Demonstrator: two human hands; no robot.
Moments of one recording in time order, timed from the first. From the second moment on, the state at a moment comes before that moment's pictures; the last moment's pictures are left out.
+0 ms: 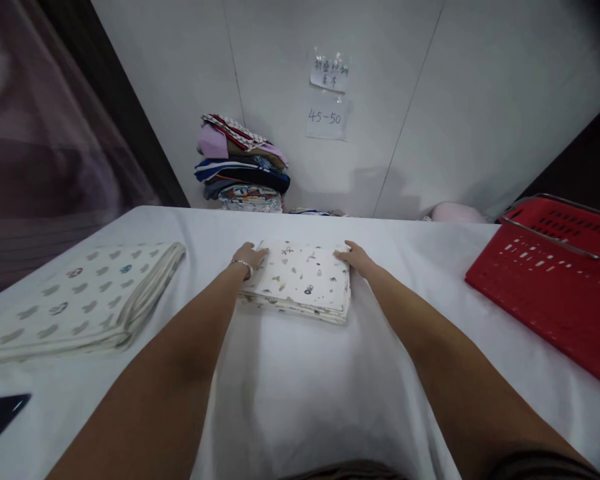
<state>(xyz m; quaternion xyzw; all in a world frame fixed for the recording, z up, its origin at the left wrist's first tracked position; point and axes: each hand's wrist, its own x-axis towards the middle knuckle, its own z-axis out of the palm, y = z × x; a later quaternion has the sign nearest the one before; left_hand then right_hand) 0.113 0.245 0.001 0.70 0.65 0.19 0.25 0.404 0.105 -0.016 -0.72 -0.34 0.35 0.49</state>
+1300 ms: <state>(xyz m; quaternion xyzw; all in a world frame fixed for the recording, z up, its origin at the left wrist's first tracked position) 0.210 0.032 -0.002 0.88 0.45 0.11 0.13 0.340 -0.025 -0.036 -0.64 -0.30 0.49 0.51</state>
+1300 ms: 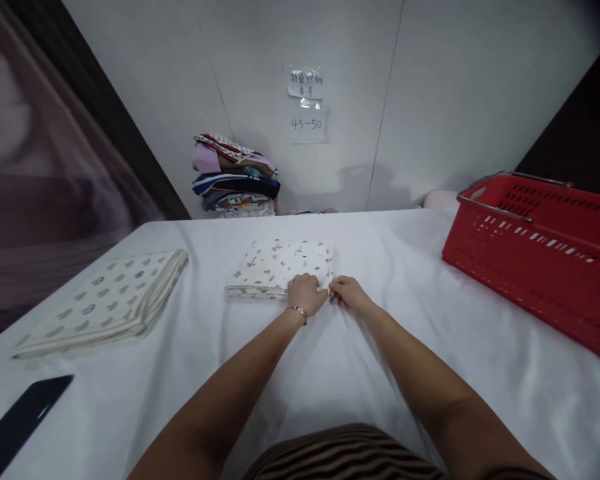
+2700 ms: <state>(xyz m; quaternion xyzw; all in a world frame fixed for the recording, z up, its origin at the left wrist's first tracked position) 0.204 0.006 -0.002 0.91 0.40 0.09 0.02 0.371 0.042 -0.010 -0.65 -0.28 0.54 0.46</state>
